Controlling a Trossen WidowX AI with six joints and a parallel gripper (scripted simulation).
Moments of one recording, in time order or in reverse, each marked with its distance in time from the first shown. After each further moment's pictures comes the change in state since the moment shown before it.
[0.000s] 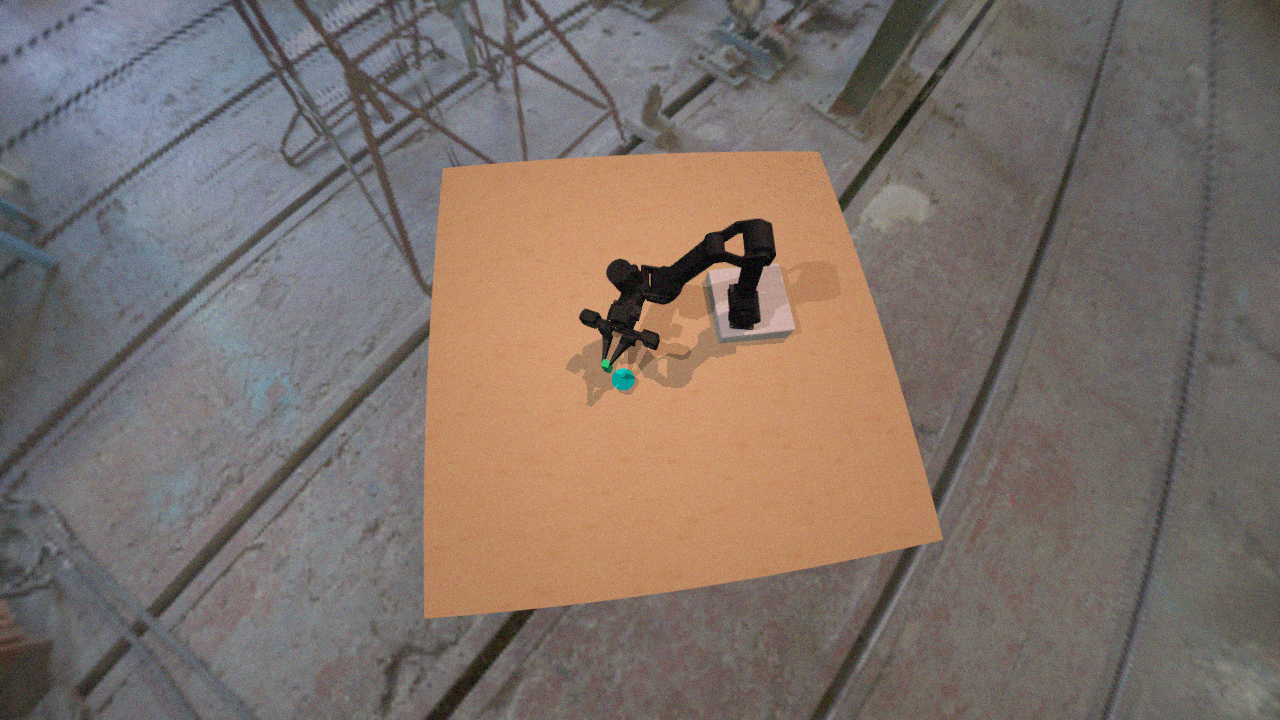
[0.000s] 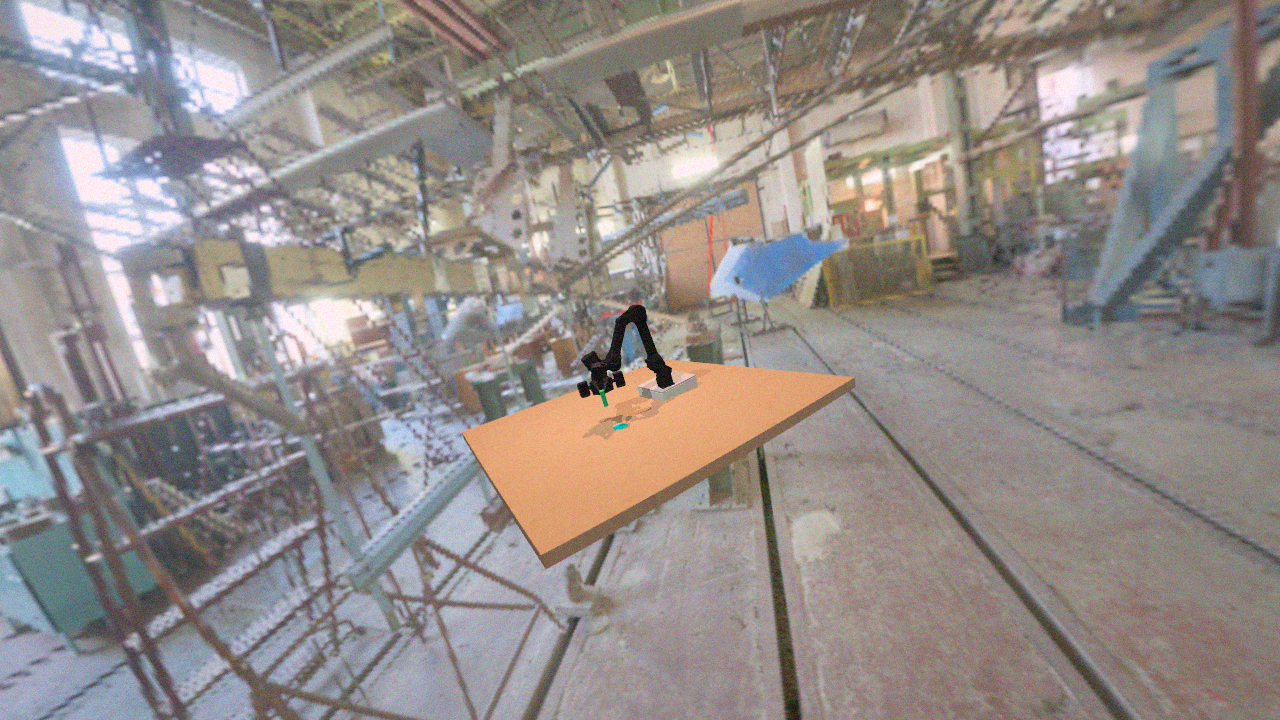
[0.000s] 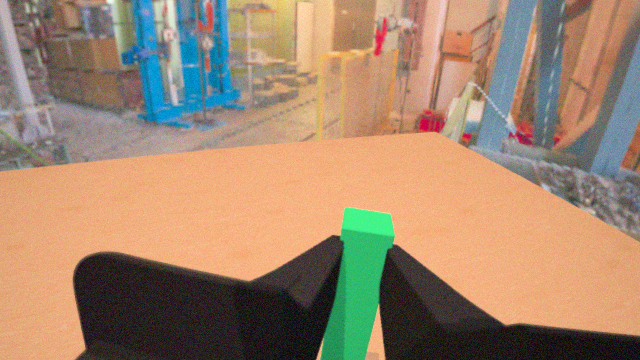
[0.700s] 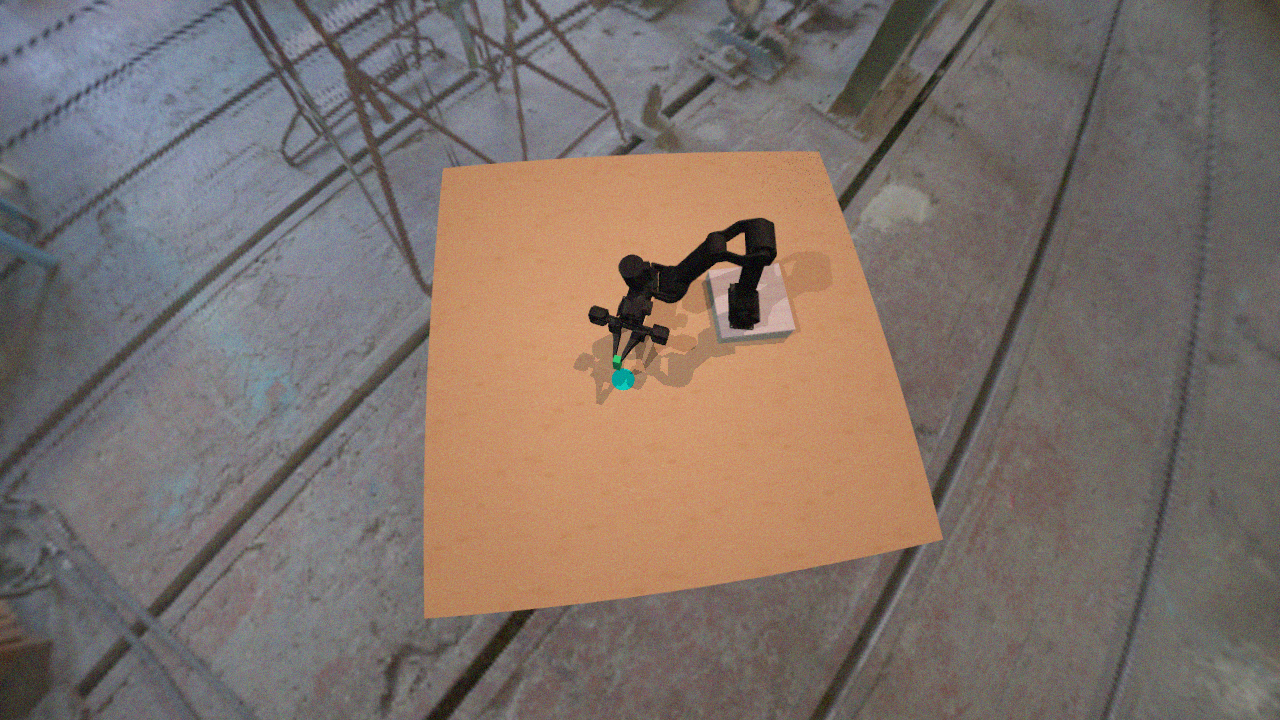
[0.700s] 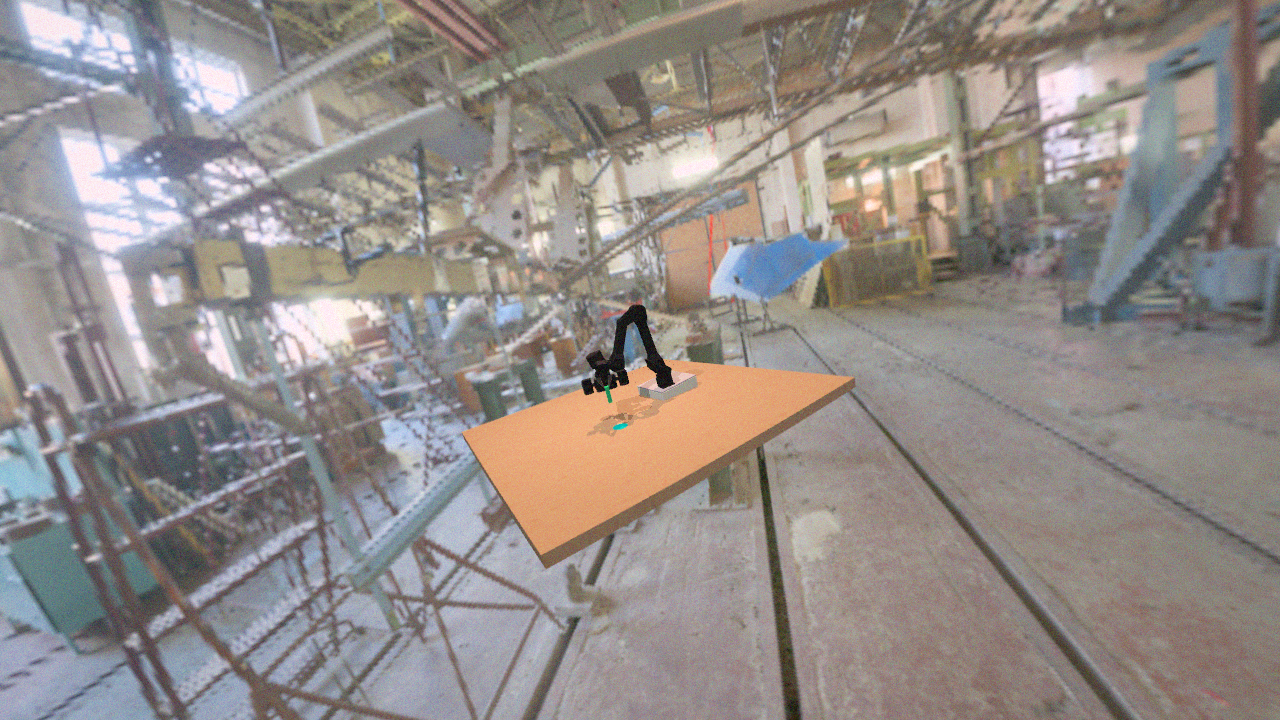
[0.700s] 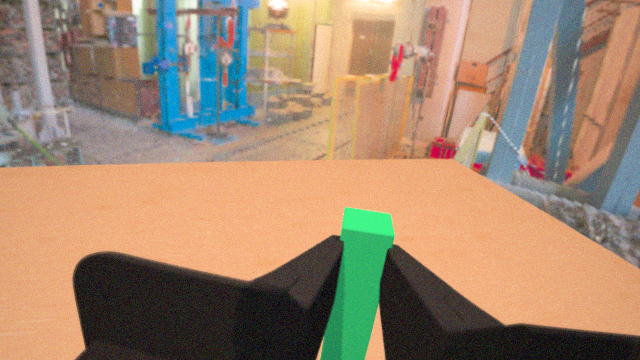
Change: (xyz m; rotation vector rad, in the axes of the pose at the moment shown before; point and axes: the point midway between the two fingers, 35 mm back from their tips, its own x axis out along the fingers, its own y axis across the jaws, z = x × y) arm -0.017 0.019 0.000 -0.048 -0.062 0.052
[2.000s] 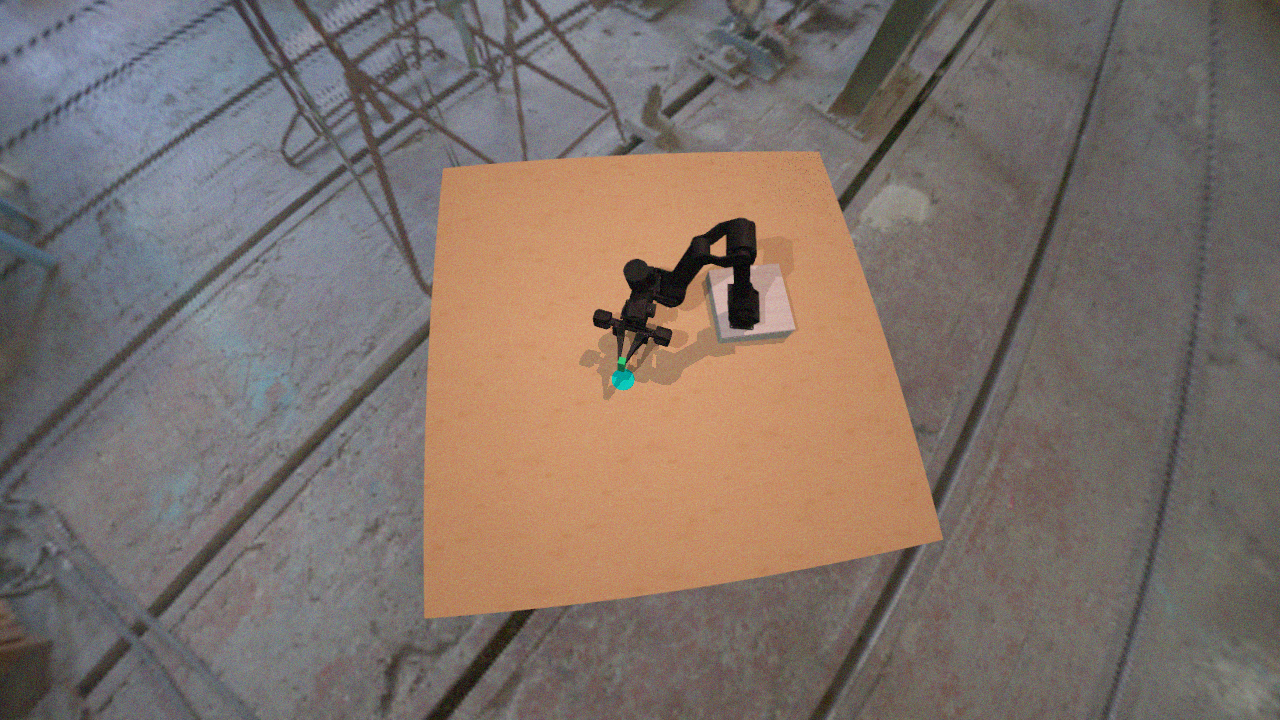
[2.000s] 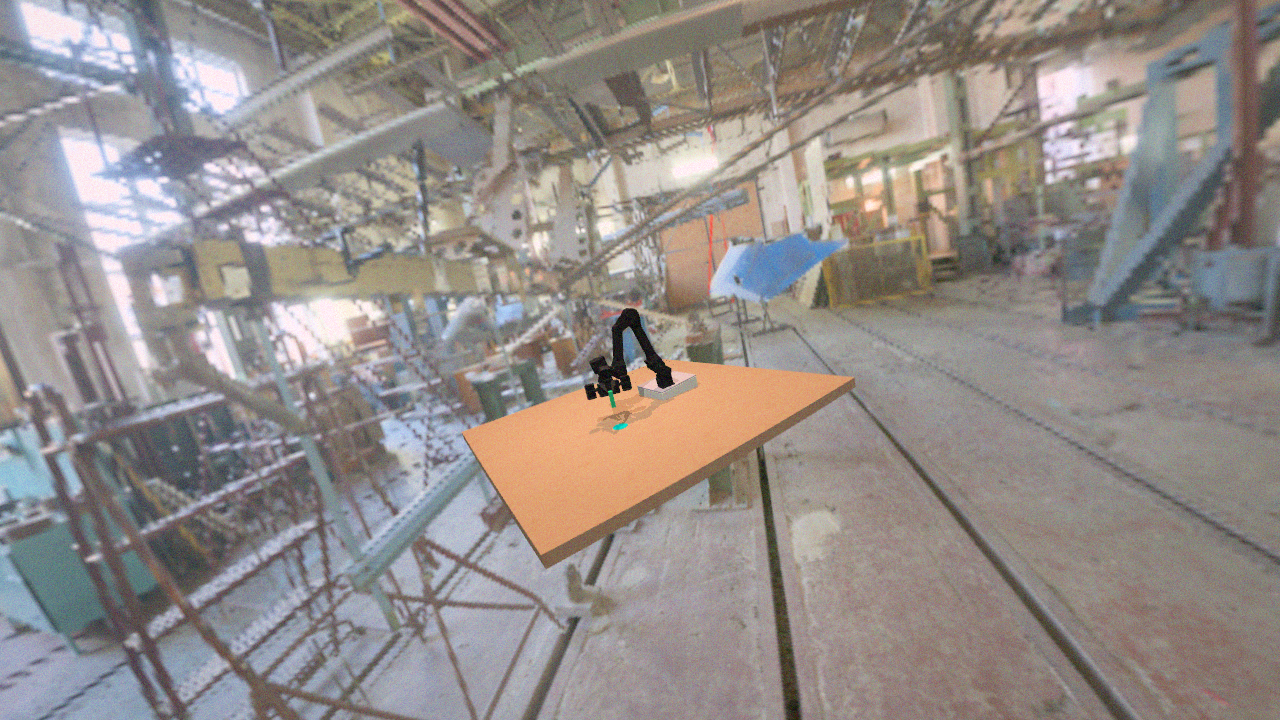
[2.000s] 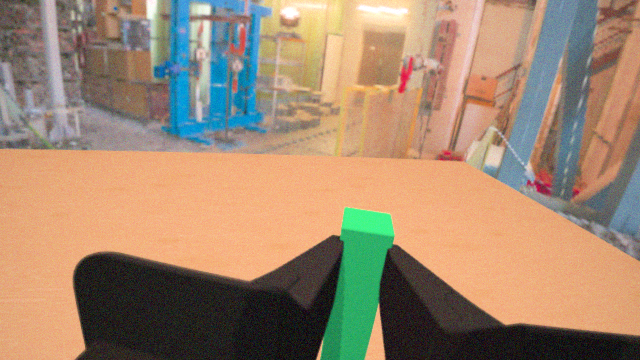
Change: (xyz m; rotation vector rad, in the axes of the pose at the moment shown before) arm -0.005 0.008 -0.026 -0.025 -0.026 0.030
